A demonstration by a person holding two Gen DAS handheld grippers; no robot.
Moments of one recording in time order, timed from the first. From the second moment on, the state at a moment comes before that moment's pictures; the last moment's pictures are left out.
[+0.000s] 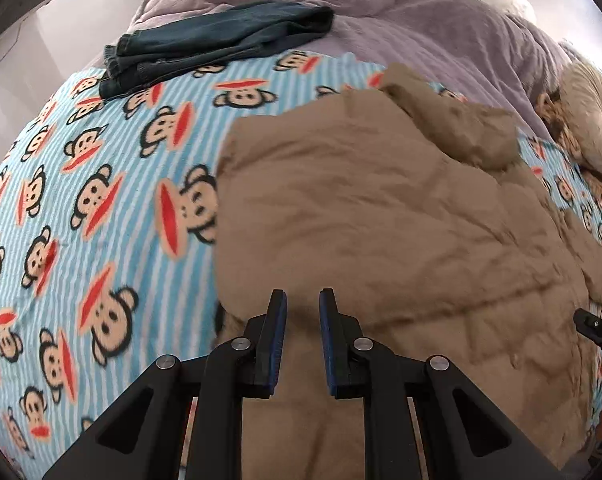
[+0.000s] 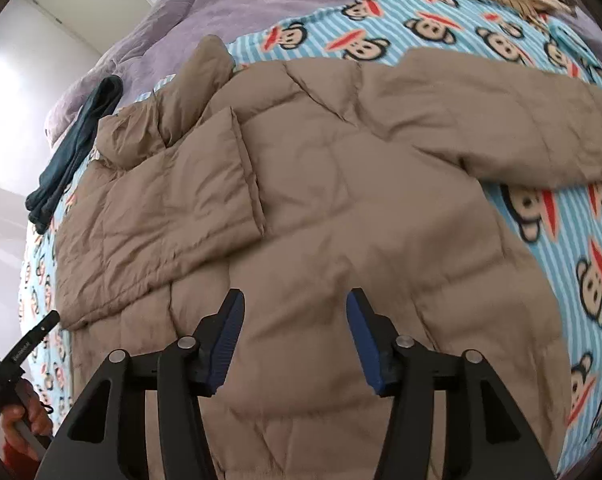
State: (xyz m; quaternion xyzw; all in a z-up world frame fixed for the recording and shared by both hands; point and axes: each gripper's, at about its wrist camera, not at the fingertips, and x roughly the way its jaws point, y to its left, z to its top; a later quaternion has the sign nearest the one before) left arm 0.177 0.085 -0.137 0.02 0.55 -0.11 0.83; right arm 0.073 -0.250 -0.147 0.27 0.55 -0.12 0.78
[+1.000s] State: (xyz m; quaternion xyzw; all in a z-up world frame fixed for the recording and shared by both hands) left arm 0.075 -0.079 -0.105 0.09 0.55 -0.15 0.82; right arm -0.009 -0.333 -0.133 0.36 0.52 -0.08 0.77
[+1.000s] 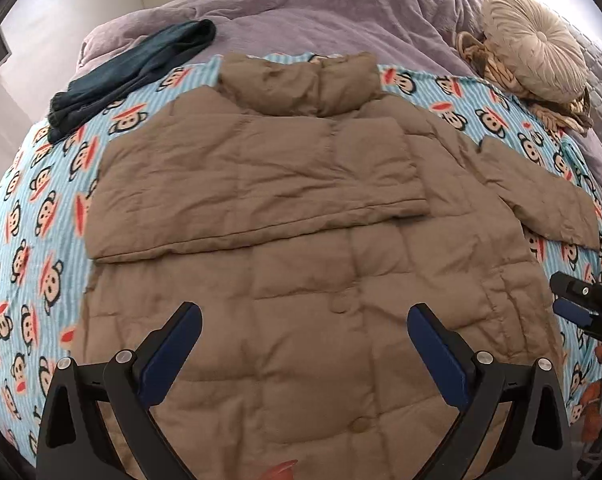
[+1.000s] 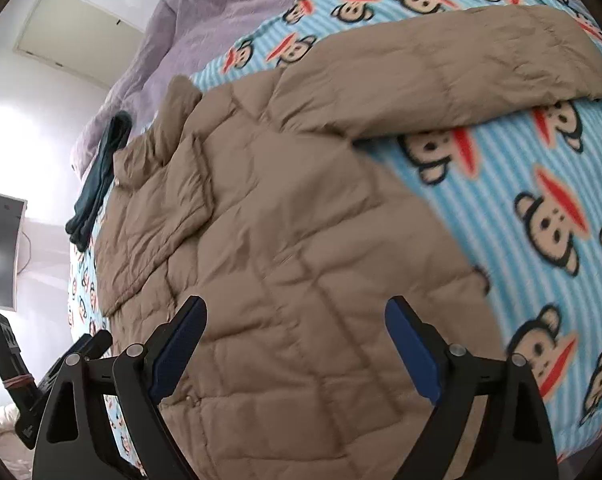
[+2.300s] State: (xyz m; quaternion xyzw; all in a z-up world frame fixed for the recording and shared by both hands) left arm 0.118 -0.180 -0.108 0.06 0.55 -0.17 0.81; right arm -0.031 -0.633 -0.212 0.68 0.25 -0.17 0.67
